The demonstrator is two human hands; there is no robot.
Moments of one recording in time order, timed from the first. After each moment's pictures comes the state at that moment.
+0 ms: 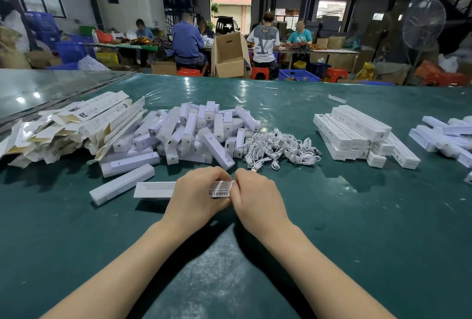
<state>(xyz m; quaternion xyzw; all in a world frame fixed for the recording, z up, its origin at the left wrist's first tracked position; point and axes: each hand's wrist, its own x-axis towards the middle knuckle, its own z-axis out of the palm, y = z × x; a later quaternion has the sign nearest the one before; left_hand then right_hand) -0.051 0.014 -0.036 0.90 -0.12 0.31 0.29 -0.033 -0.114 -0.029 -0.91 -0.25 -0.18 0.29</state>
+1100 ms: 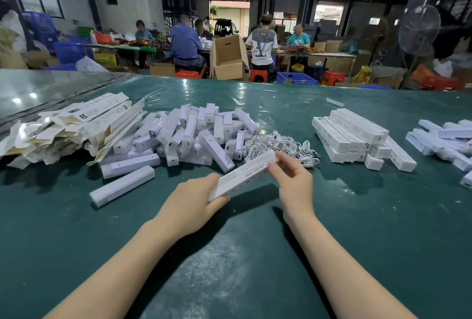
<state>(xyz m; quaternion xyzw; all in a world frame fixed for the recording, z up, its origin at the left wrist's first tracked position) -0.046 0.033 -0.041 0.96 -0.10 0.18 0.20 0.005 -0.147 -0.041 -0.67 -0.02 -0.16 0.73</state>
